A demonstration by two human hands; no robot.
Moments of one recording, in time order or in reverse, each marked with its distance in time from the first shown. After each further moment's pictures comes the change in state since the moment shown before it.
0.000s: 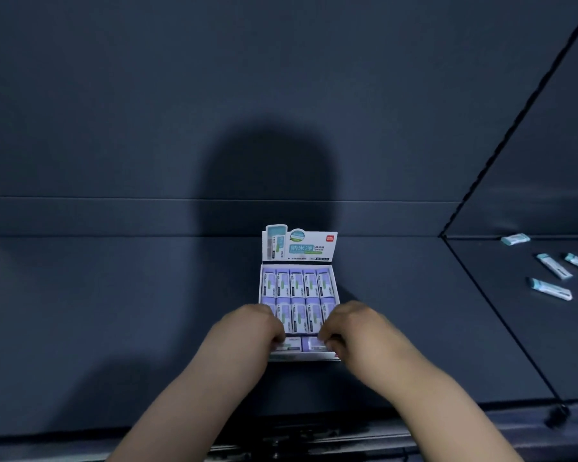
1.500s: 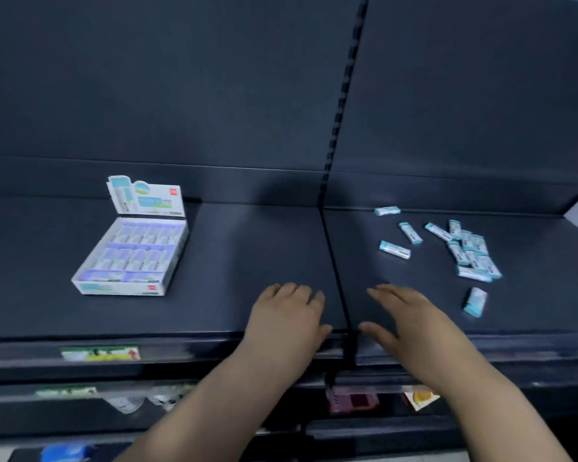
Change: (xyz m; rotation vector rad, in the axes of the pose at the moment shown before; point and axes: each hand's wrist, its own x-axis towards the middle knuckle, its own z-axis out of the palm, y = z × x) left_hand 0.038 0.297 0.079 0.210 0.287 0.155; right_hand -0.197 0.237 -0.070 -0.147 0.200 0.151
